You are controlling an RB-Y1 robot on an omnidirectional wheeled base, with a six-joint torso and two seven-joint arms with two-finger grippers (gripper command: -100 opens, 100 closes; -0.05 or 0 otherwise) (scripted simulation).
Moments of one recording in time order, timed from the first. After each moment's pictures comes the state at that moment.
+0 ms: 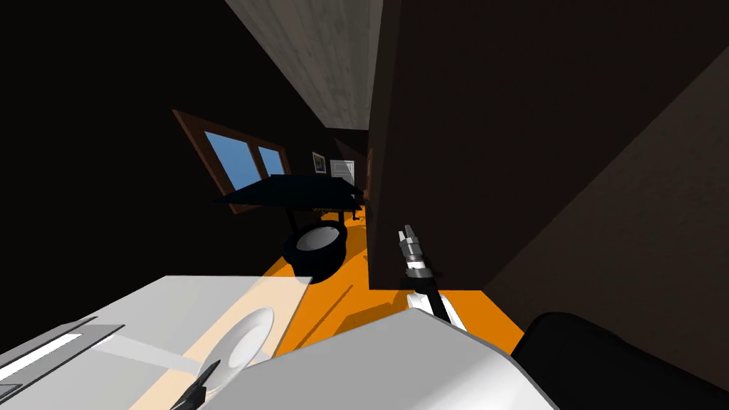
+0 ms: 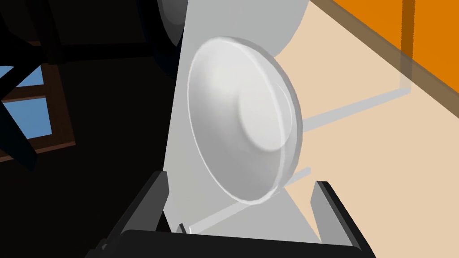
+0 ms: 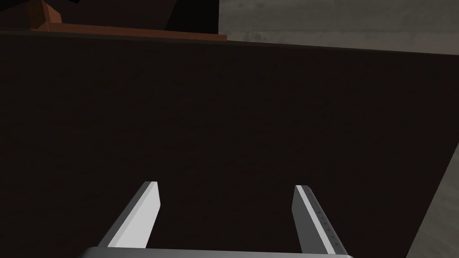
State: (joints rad) left arm 0.85 0.43 0.04 -1.78 0.35 0.09 0.18; right arm 0.54 0.02 -0.04 -2.20 0.12 -0.42 -0.11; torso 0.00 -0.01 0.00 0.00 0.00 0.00
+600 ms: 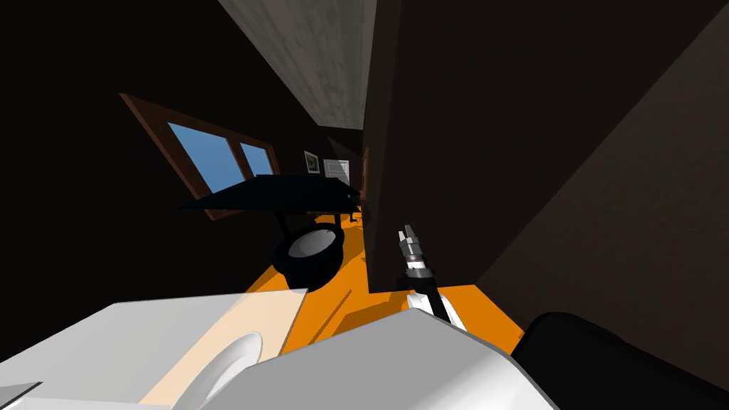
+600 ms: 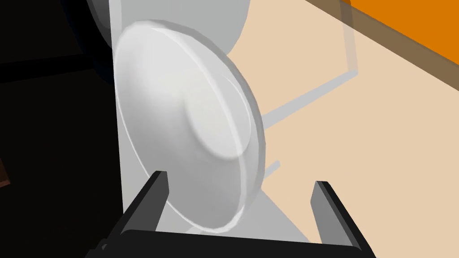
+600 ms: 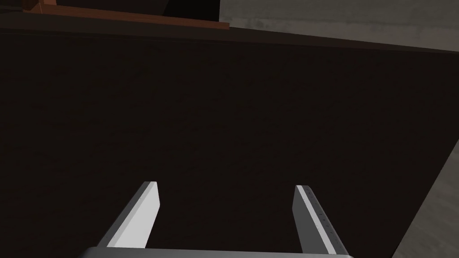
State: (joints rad) left arm 0.88 0.47 -0.01 -1.68 0.38 0.17 0.16; right arm 0.54 0.02 -0.04 -2.20 0.12 -0.42 -0.11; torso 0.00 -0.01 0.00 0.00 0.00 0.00
